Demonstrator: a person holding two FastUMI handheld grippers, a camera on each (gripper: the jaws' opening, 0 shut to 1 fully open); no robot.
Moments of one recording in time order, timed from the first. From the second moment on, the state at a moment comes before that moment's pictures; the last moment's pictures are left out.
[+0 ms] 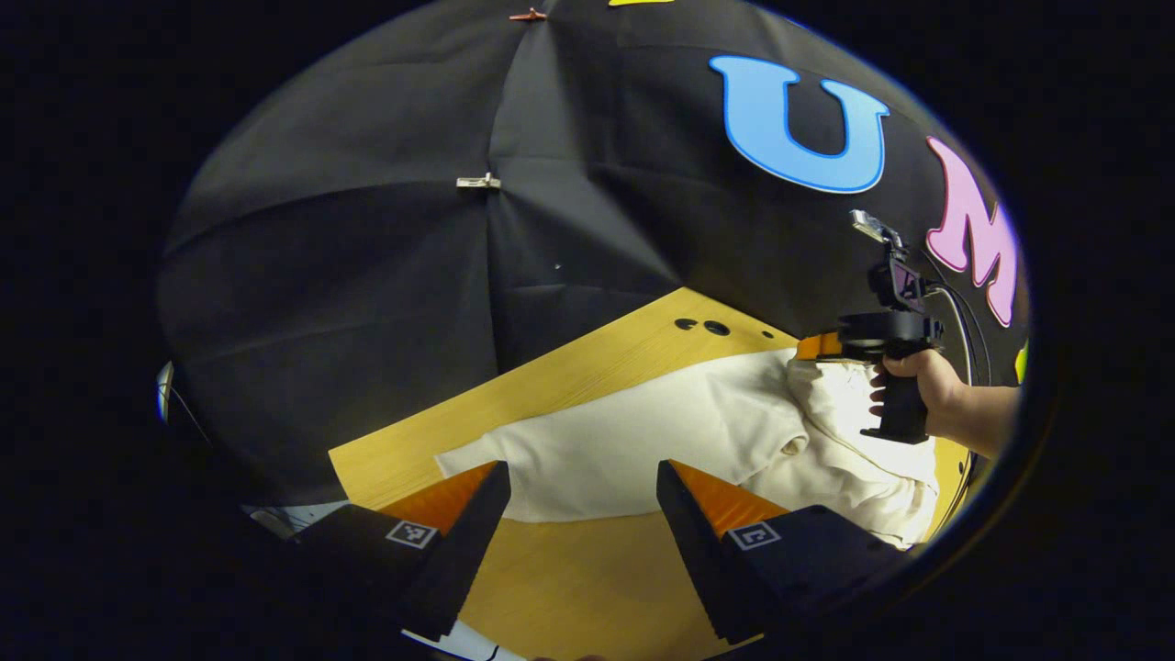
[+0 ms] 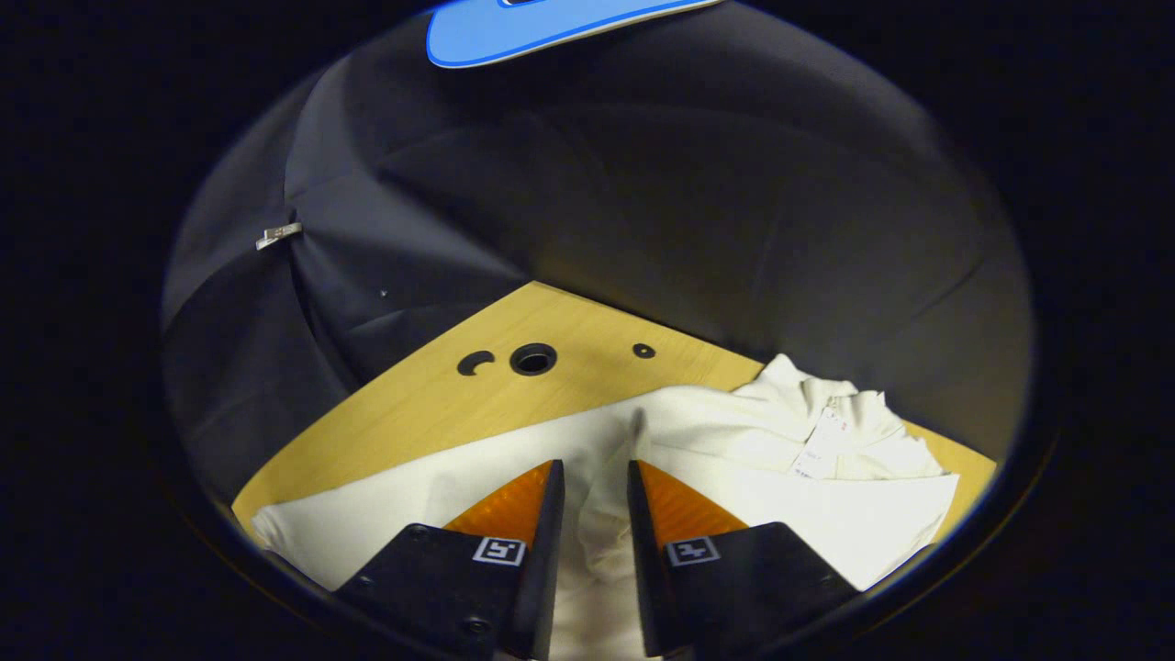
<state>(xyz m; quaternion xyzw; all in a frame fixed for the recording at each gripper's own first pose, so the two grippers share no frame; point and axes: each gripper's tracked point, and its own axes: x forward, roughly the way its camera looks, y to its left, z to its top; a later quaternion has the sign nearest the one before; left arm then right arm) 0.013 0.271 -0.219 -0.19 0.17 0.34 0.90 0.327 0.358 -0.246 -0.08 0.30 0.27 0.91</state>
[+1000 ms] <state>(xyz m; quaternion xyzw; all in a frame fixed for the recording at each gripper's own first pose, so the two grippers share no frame) 0.016 0.339 -0.315 -0.20 0.26 0.47 0.82 0.291 0.076 -0.148 -0.06 0.24 0.12 0.96</state>
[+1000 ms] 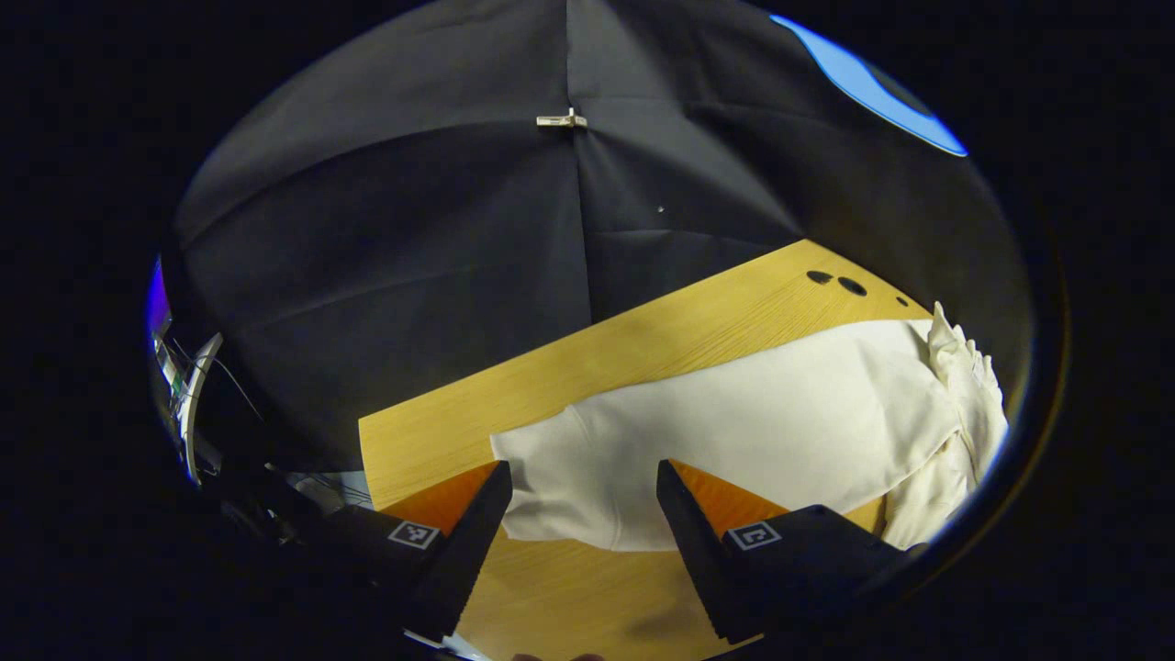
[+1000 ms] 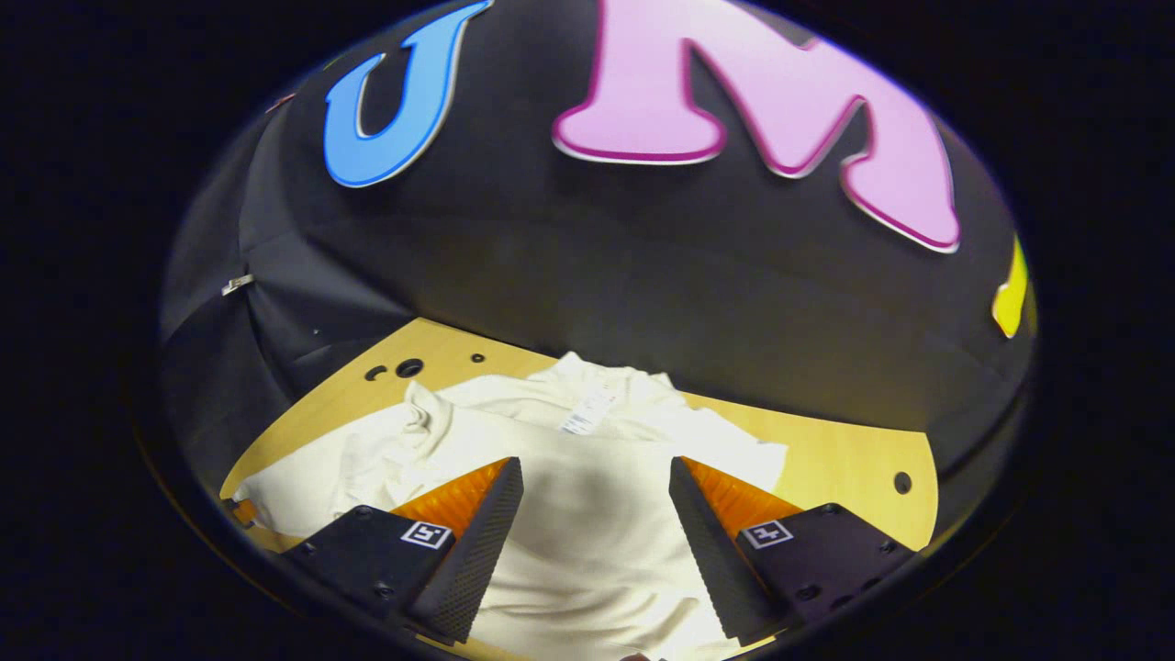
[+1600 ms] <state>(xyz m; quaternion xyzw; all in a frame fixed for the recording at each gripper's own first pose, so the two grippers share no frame) 0.048 0.324 -0.321 -0.18 0.29 0.42 0.84 0.193 -0.070 -0.135 -0.06 0.26 0.02 0.96</state>
